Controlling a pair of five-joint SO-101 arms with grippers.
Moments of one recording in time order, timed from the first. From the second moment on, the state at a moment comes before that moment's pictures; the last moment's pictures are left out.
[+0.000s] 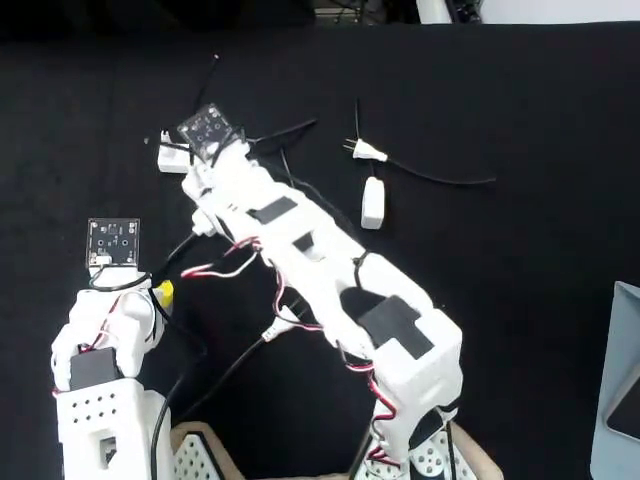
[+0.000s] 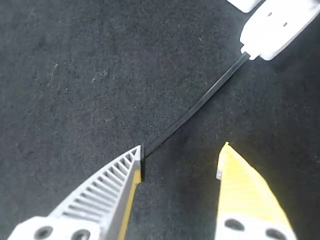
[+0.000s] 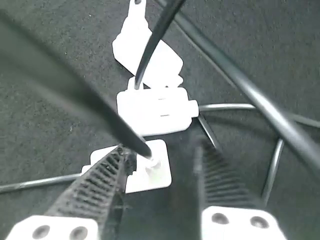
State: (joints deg) left arm -20.2 -78.1 86.8 47.7 -15.3; right arm -36.2 19.7 13.7 21.2 5.9
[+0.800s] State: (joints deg) left arm -20.2 -78.1 86.8 47.7 -15.3; right arm -12.7 -6.4 12.9 59.5 5.3
